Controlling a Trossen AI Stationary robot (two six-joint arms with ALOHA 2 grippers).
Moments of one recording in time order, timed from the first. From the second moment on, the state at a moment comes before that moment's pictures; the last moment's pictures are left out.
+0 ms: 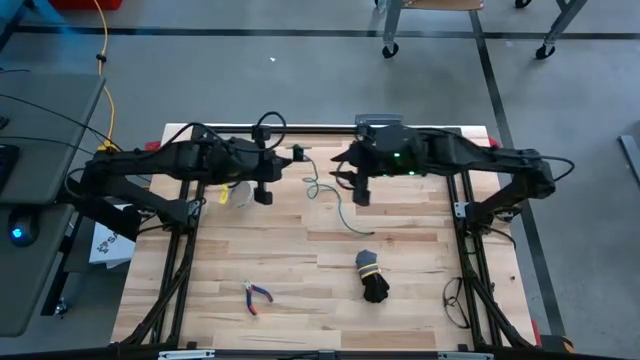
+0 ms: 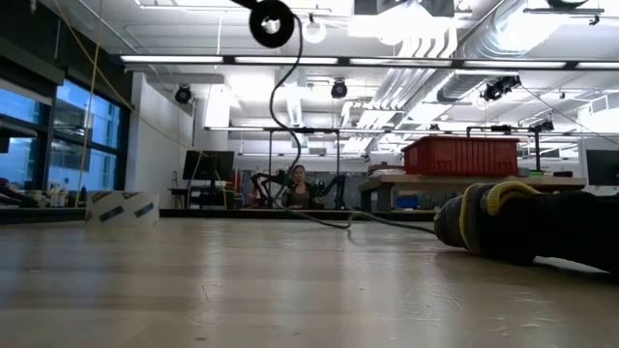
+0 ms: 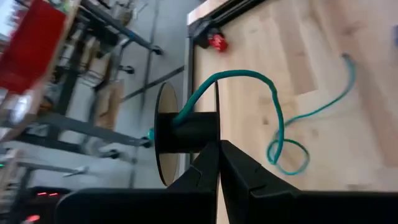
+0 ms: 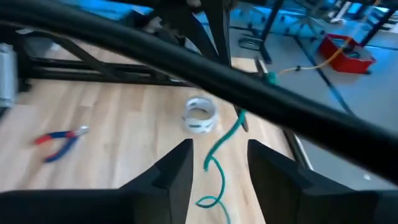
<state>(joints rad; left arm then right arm) -0.01 1.28 1.40 -0.74 -0.49 0.54 -0.03 1.49 1.60 -0.57 0.14 -0.15</state>
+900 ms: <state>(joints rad) -0.04 1.47 1.57 -0.72 -0.45 0.52 0.00 1.55 1.60 -0.58 0.23 -0.32</state>
